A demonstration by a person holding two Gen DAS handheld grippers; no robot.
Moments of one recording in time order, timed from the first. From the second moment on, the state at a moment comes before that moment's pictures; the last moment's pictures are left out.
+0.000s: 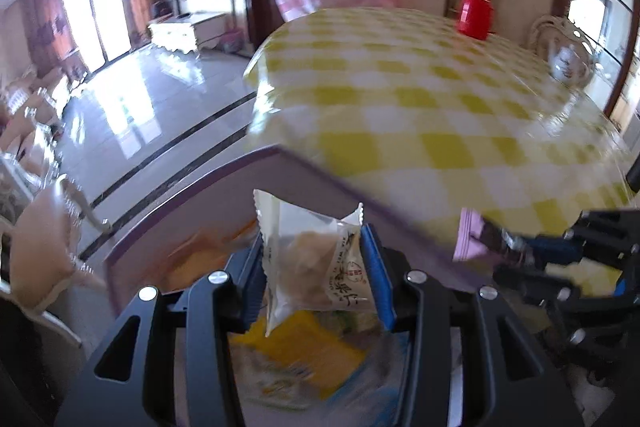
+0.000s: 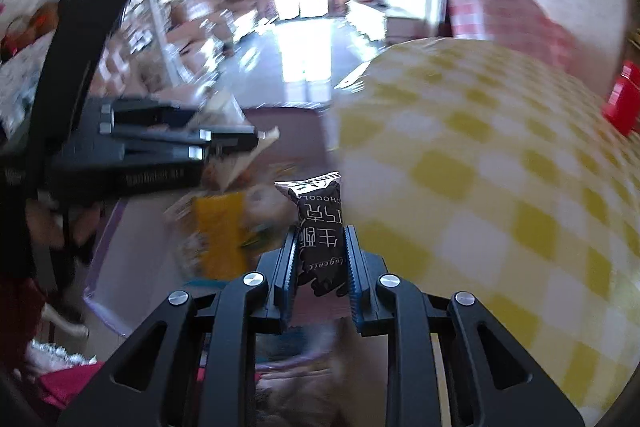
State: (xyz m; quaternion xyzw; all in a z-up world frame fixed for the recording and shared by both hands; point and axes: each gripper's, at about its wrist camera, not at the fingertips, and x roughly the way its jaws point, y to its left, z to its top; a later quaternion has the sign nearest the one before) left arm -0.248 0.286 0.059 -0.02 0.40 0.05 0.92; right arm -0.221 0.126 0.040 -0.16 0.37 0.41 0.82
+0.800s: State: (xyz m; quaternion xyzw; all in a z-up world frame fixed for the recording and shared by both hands) left arm -0.254 0.334 0.058 -0.09 0.43 0.18 0.88; right arm -0.221 0.174 0.015 -0.20 0.51 0.37 0.75
